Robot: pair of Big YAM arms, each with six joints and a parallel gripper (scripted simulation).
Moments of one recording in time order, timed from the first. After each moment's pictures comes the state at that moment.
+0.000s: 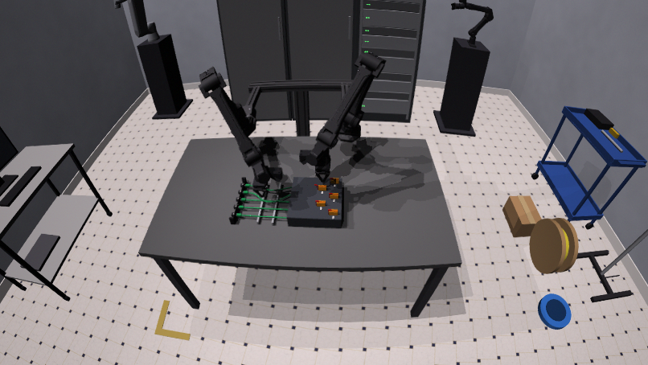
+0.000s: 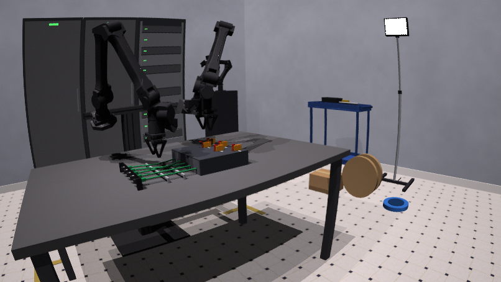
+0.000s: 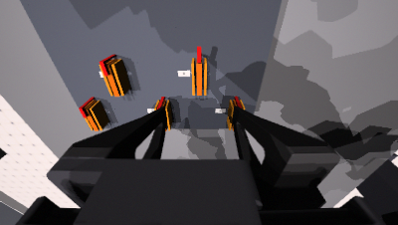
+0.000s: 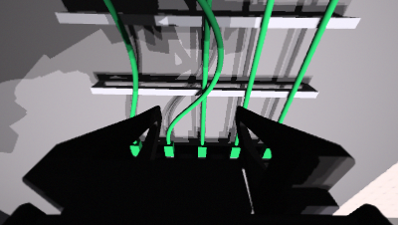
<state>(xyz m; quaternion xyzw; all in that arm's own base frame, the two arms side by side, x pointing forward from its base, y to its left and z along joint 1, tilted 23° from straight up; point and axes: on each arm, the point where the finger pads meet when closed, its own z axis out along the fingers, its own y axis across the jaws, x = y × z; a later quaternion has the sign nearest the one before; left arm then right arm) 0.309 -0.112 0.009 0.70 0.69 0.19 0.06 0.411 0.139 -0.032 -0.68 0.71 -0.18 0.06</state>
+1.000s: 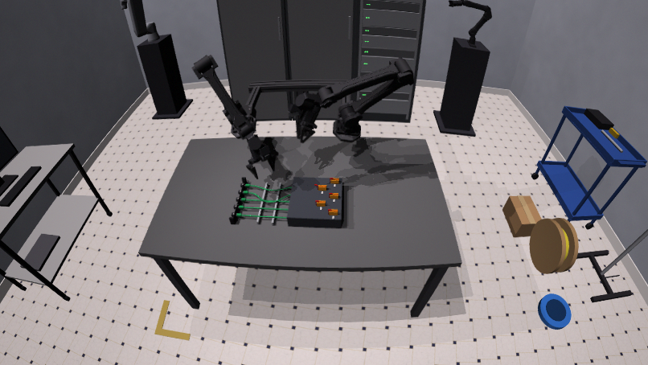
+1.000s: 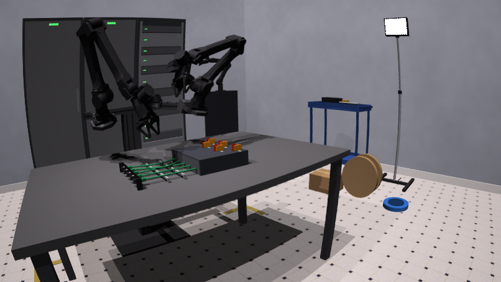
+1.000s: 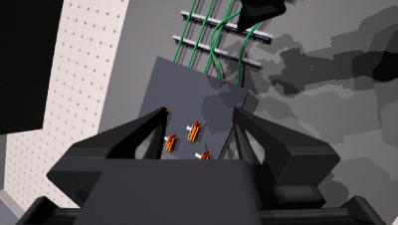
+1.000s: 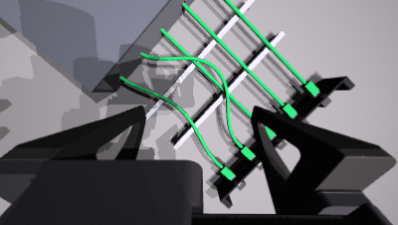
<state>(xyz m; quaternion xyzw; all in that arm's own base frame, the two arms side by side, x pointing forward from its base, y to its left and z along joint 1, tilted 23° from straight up) 0.195 -0.243 0.132 0.59 0.70 0.14 0.38 0.343 0.166 0.022 -0.36 0.86 -0.07 0.36</state>
